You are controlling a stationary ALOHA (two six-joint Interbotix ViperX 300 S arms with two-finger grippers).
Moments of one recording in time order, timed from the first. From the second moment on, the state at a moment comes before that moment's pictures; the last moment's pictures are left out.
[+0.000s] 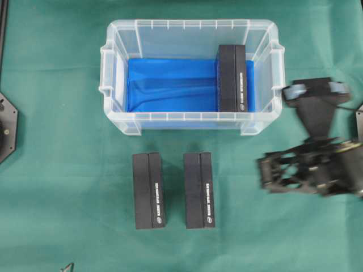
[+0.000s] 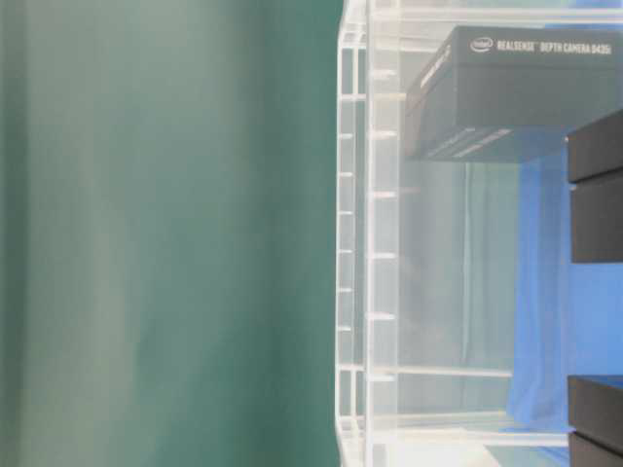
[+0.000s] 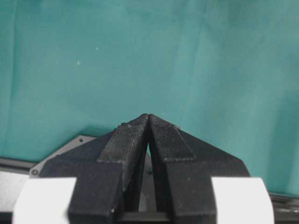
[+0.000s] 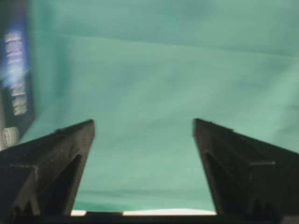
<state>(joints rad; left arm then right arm) -0.10 -0.82 0.52 0.03 1.41 -0.31 0.38 -0.22 0.37 -0.10 1.37 2.03</state>
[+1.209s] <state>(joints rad) -0.10 -0.82 0.52 0.03 1.41 -0.31 0.14 -0.51 0.62 -0.15 1.37 1.78</state>
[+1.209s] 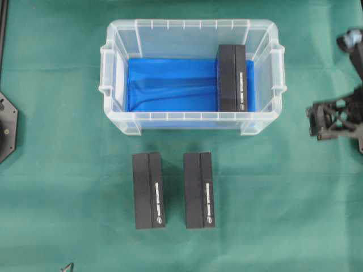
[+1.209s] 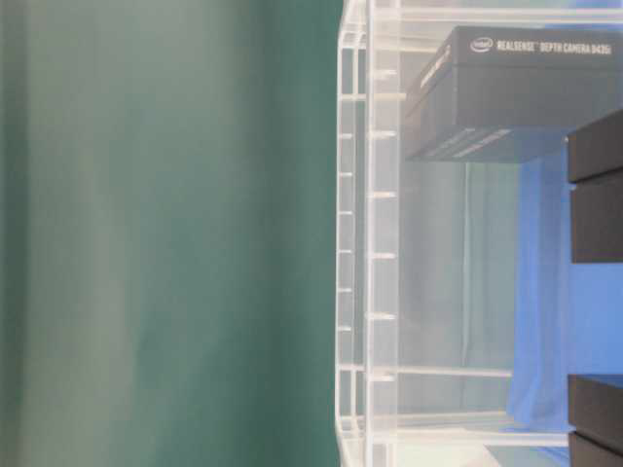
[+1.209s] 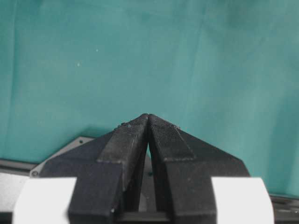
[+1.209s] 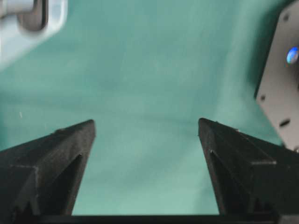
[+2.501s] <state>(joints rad) -0.10 -0.82 0.52 0.03 1.41 -0.31 -0.34 -0.51 0.65 -0.12 1.27 1.29</state>
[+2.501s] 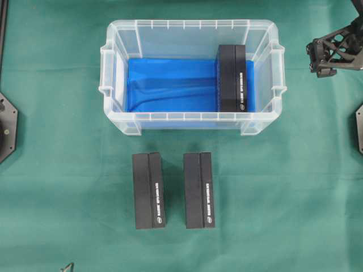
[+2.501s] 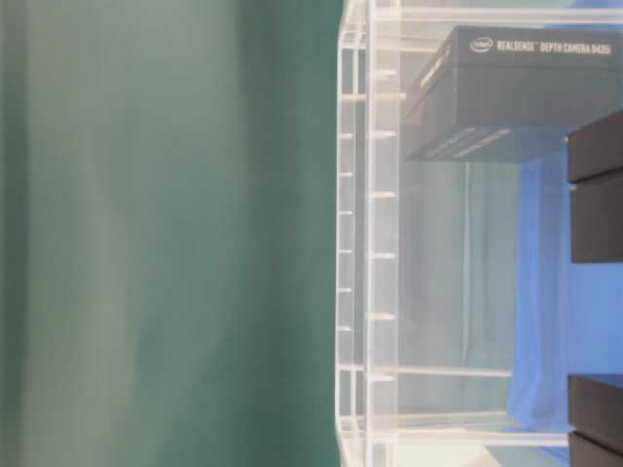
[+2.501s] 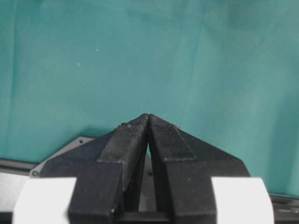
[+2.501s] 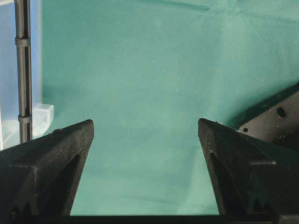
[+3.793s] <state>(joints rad) -0.09 -0.82 0.52 0.03 1.41 -0.31 -0.25 -0.11 0.22 -0.12 1.24 1.29</state>
